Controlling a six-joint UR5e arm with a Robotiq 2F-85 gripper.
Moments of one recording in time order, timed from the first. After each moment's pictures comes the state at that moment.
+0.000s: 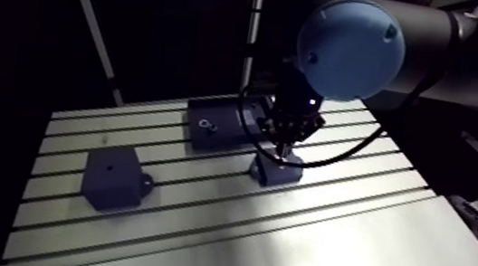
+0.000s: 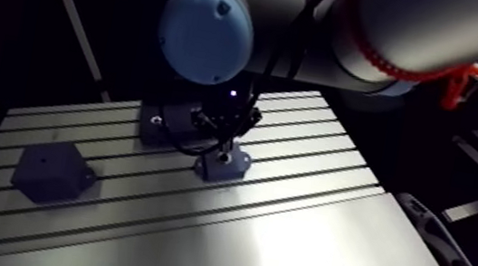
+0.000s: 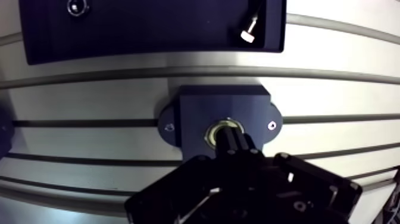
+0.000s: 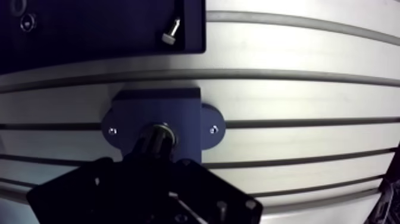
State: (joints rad) arm -0.36 -1.21 1.93 -2.20 -1.61 -1.93
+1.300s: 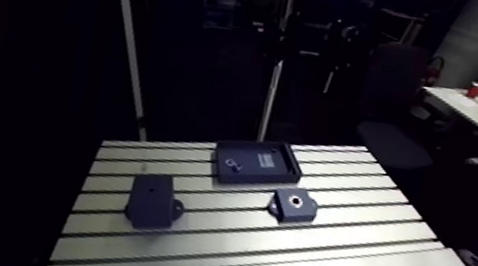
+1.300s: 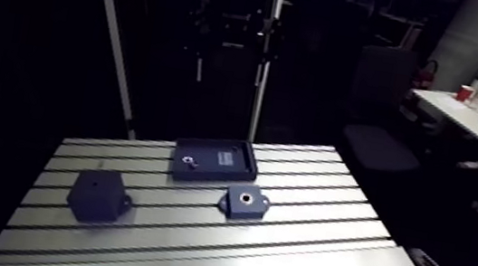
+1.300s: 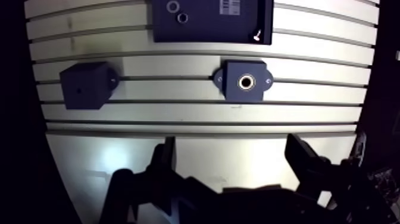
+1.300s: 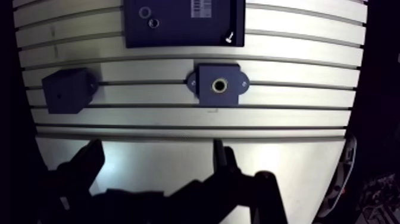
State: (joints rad) arm -0.24 -1.40 1.51 -1.60 -1.57 -1.83
